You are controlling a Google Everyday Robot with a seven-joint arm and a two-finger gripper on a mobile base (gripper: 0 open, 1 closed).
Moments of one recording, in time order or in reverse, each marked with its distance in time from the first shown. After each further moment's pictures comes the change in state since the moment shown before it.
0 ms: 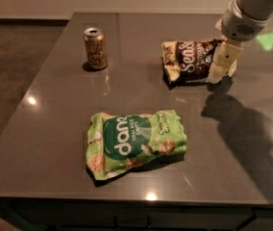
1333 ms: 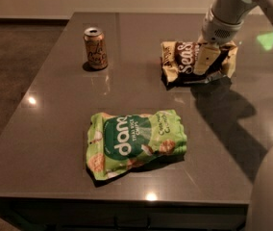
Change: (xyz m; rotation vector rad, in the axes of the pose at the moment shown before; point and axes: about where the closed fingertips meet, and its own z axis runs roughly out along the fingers) arm -0.017 -0.025 0.058 -0.074 0.050 -0.068
